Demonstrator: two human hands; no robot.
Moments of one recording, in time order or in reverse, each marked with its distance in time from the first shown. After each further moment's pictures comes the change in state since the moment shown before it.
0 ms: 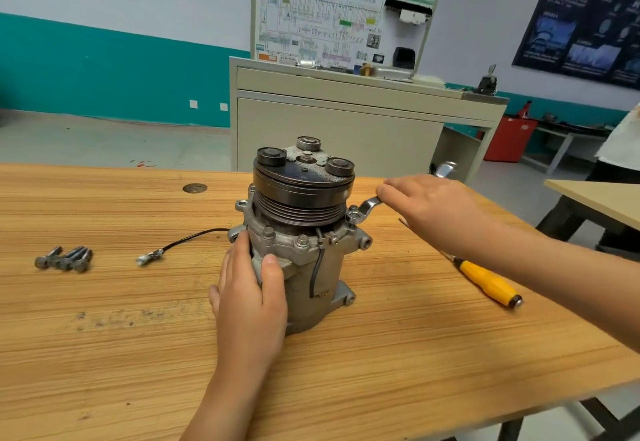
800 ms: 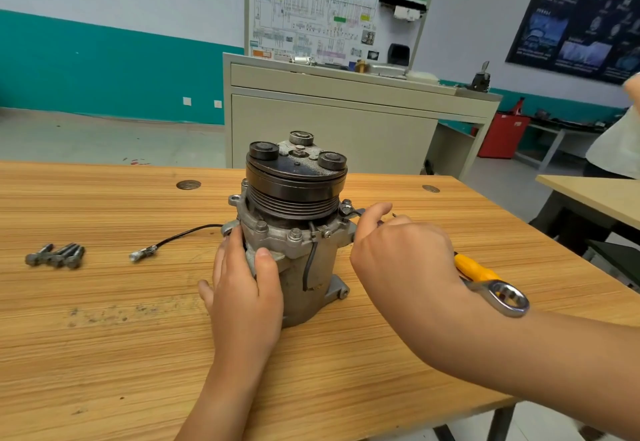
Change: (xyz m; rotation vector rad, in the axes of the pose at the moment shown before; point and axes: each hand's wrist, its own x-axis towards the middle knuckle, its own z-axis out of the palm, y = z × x) left_hand -0.001 0.000 0.003 0.075 0.040 -0.001; right_hand -0.003 -0.095 -0.084 -0.141 -0.562 0.199
